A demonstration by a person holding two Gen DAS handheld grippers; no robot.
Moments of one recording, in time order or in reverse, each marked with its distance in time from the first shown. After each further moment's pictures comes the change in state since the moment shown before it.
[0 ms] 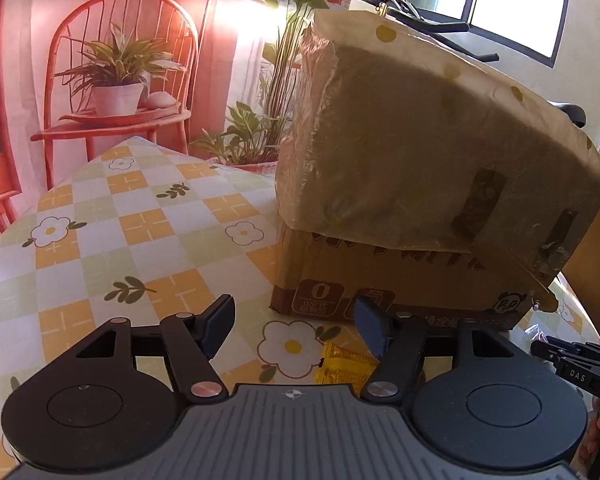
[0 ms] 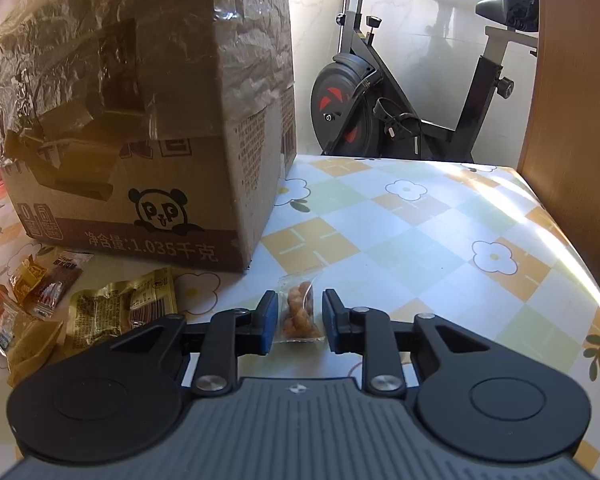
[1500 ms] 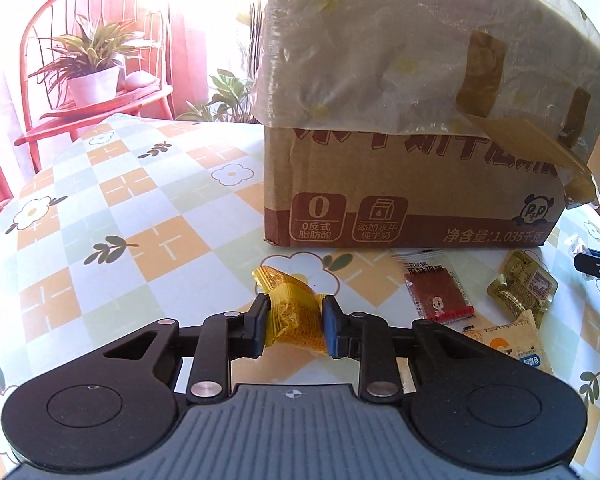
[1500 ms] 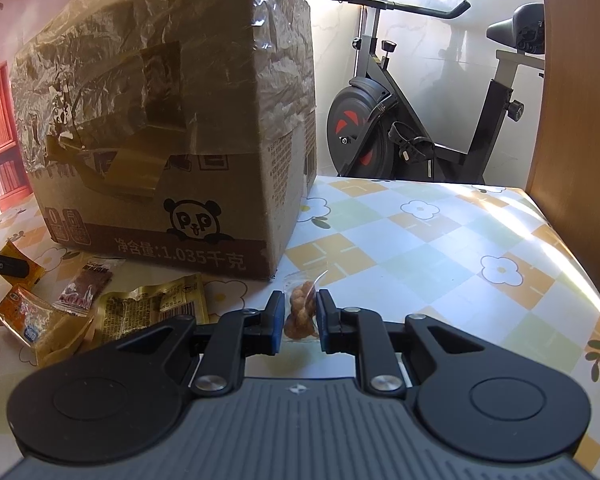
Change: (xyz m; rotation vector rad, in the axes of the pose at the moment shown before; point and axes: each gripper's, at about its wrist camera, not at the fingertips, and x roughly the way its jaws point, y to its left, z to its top) left arm 0.031 -0.014 -0.042 0.139 0.080 0.029; right arm -0.016 0.005 -0.006 -0.032 -0.077 0.048
